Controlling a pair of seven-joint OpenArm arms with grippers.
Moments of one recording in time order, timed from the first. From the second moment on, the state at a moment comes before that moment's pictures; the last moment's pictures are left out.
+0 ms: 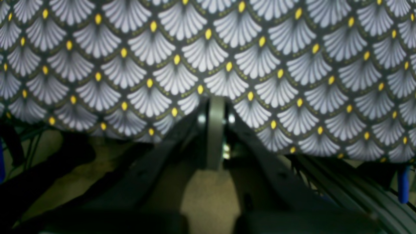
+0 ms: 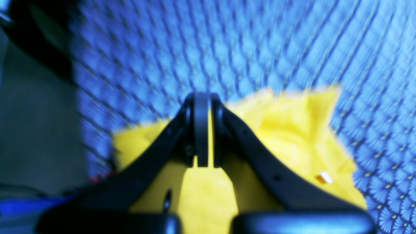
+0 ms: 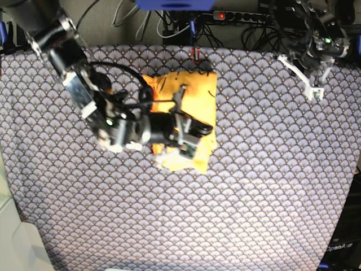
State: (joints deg) left arm 19.8 -0.9 -33.6 108.1 -12.7 -28.5 64.1; right arm 14.2 15.9 -32.1 96.3 29.9 39.9 -45.2
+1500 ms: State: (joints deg) left arm 32.9 -5.6 -32.8 115.2 -11.1 -38.0 63.7; right arm -41.7 24.5 14.7 113.6 29.1 39.6 -37.8
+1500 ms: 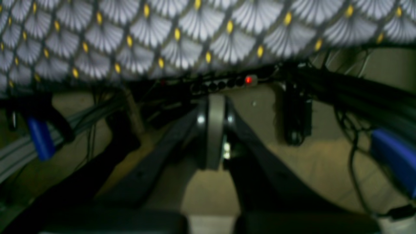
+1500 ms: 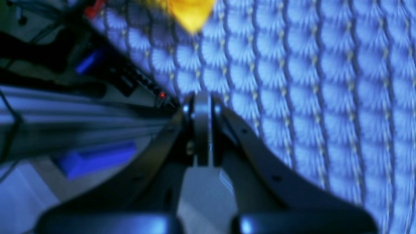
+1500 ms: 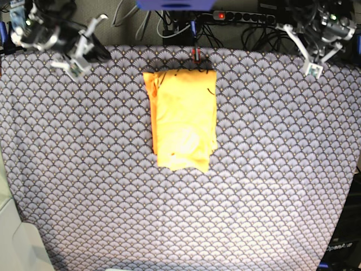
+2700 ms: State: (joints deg) left arm 13.5 -1.6 -33.2 1.0 21.2 -9.5 -26.8; right arm -17.8 12.0 64.1 11.3 -54.9 20.0 30.1
